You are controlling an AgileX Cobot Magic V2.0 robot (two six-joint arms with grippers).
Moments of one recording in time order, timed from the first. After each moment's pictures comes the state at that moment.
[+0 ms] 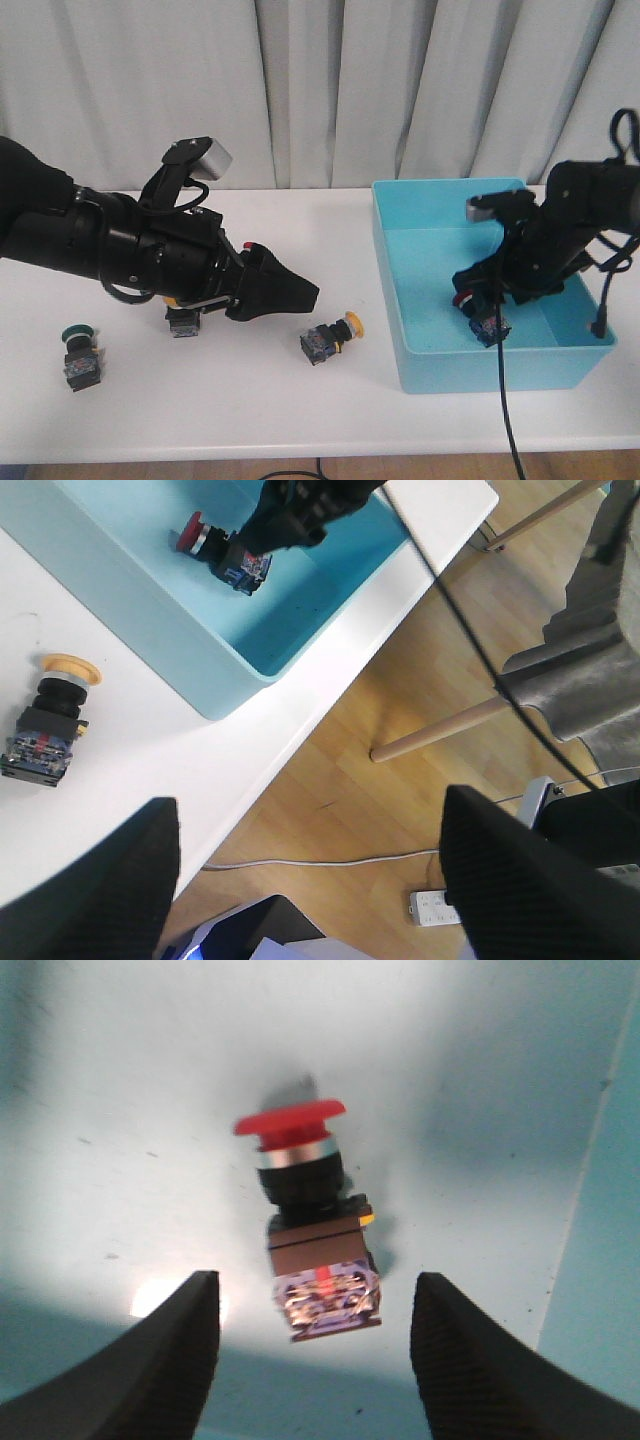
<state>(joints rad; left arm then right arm) -0.39 1.50 -1.10 -1.02 0.86 0.79 0.07 1.91 -1.31 0.10 0.77 -0.20</state>
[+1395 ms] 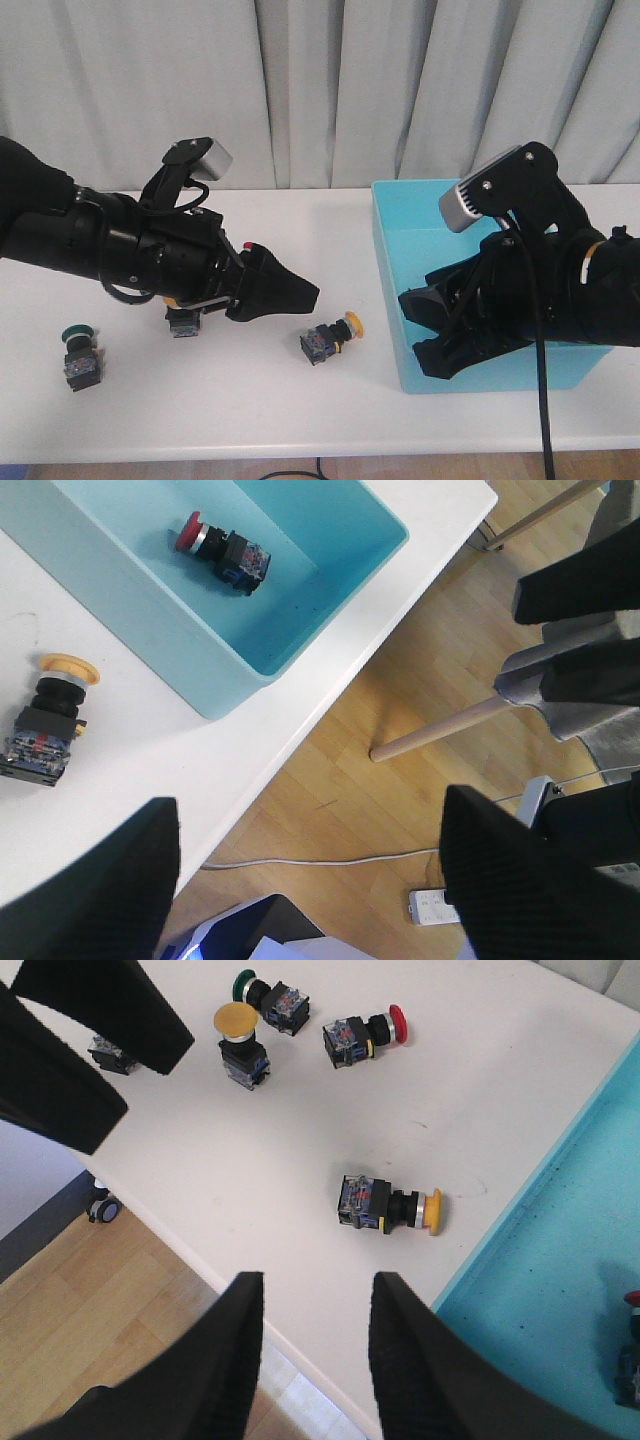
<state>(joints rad) -0.39 1.50 -1.10 -1.02 0.86 0.79 0.48 1.13 -0.91 0.37 0.63 -0.41</state>
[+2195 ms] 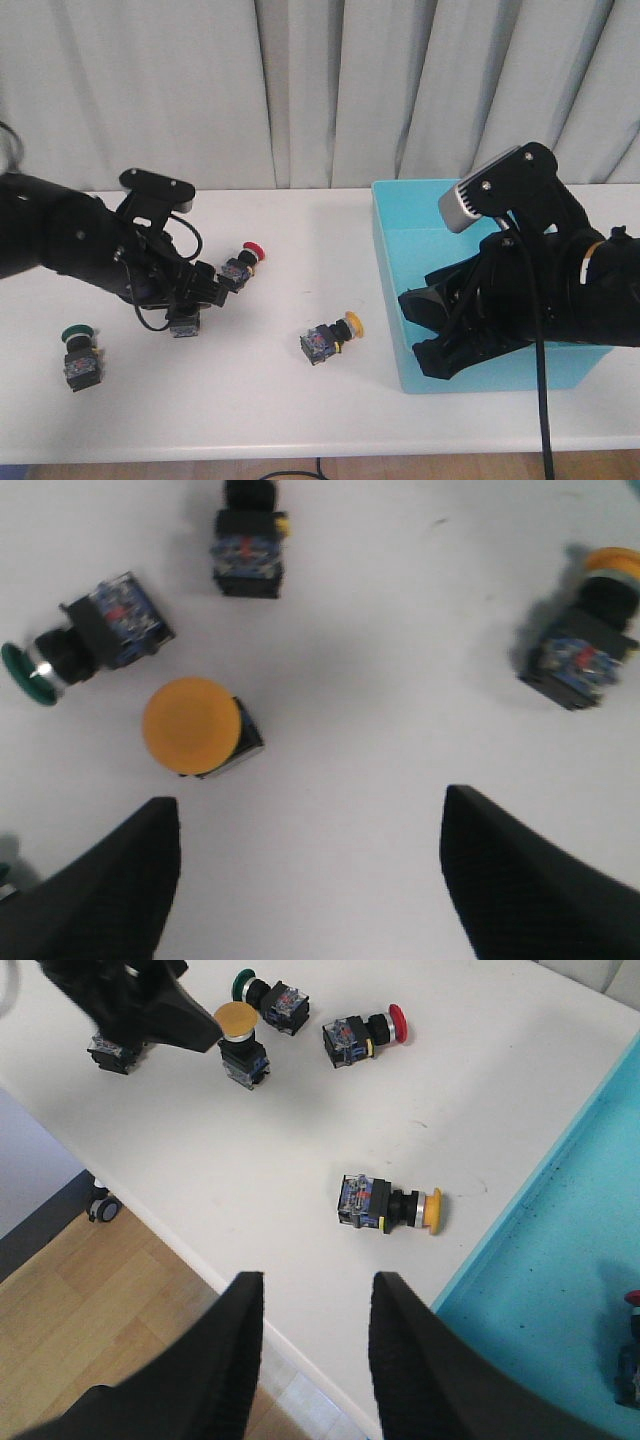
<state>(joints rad) -0.38 1.67 -1.10 0.03 0.55 -0.07 0.48 1.13 -0.91 0.37 0.63 -0.41</state>
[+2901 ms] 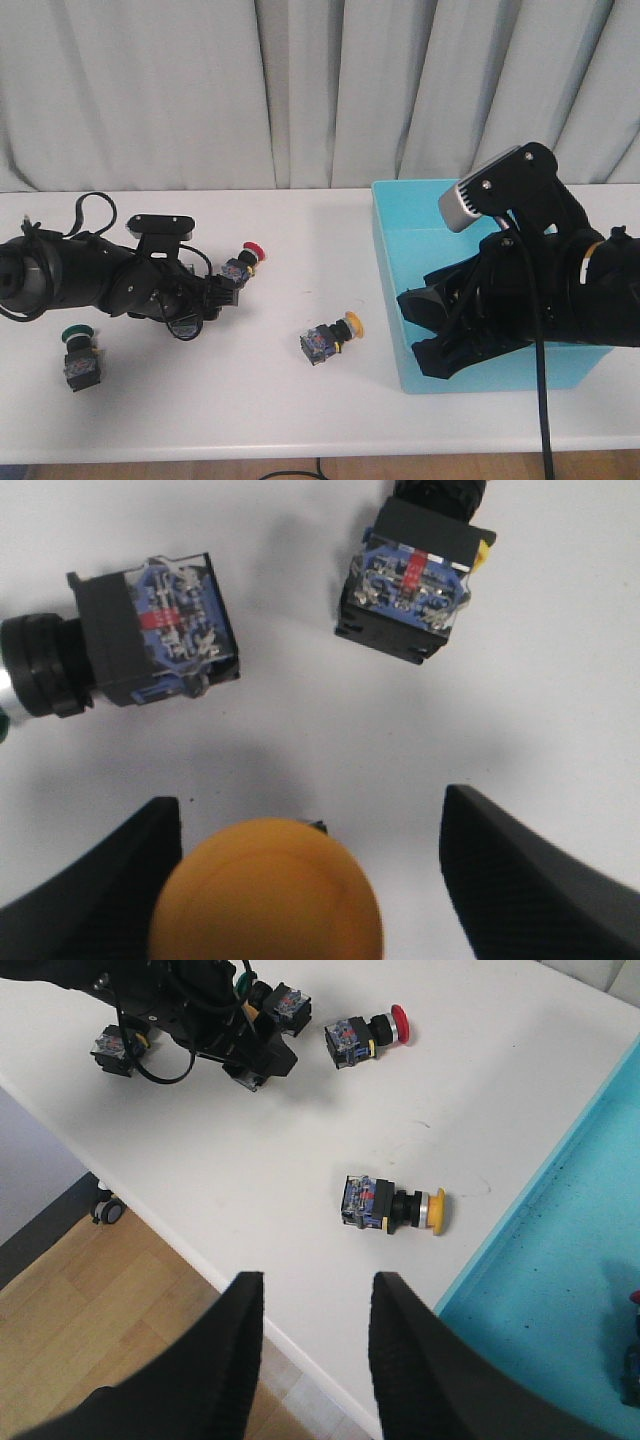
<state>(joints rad) -0.33 1.99 -1.10 0.20 0.18 -0.43 0.48 1.13 -0.91 0.38 0.63 -0.41</state>
